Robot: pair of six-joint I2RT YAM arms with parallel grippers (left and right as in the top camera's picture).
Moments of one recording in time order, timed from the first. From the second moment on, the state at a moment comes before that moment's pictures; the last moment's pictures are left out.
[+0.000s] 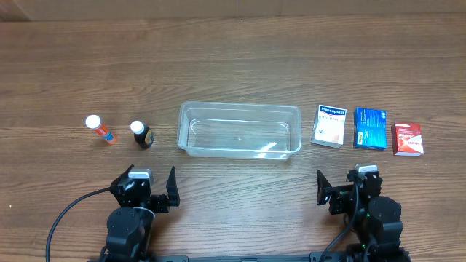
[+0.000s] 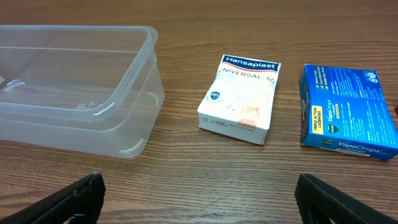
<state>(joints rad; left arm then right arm) -0.18 0.02 0.13 -0.45 -0.10 -0.11 0.12 0.06 0.17 -0.58 -0.07 0.07</state>
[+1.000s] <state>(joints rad) -0.18 0.01 0.13 -0.45 -0.10 -0.11 0.10 1.03 1.34 -1.06 0.11 0.23</state>
